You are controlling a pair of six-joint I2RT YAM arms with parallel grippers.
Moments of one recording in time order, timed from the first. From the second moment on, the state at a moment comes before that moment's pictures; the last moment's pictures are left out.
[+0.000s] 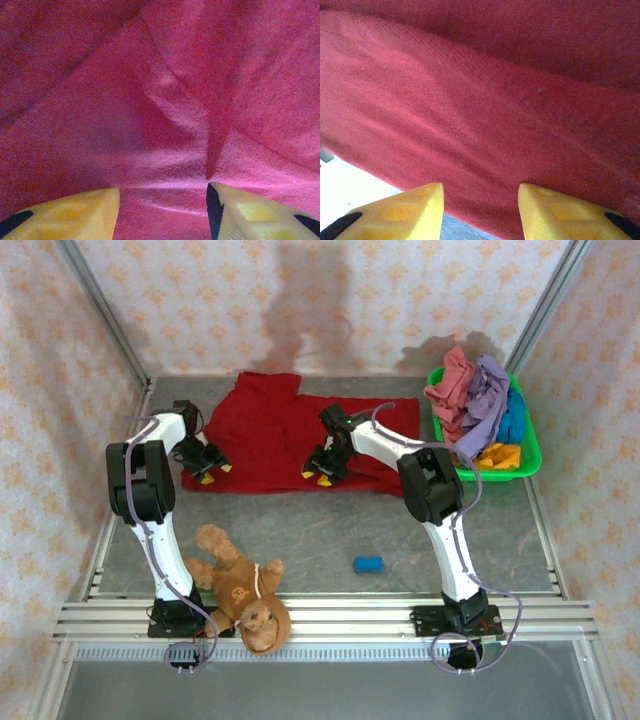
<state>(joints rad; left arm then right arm) 0.19 2.07 1.49 -0.98 0.28 -0.44 0.57 2.27 1.77 -0.80 -0.52 0.83</state>
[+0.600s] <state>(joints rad) 0.26 2.05 1.44 -1.03 0.27 -0.39 0.71 2.03 1.52 -0.77 -0.47 0.94</state>
